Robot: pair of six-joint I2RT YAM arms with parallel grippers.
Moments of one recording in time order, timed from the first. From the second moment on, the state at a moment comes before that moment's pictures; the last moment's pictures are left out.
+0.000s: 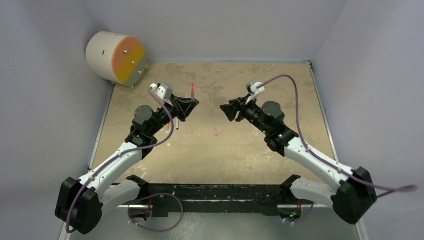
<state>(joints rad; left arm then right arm) -0.47 1.01 0.61 0.55 0.36 -0.37 0.64 1.05 0.72 0.34 -0.11 0.33</state>
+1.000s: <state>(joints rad) -0.47 0.95 0.59 0.48 0.27 -0.38 0.77 1.70 0.93 -0.01 0.02 0.21</state>
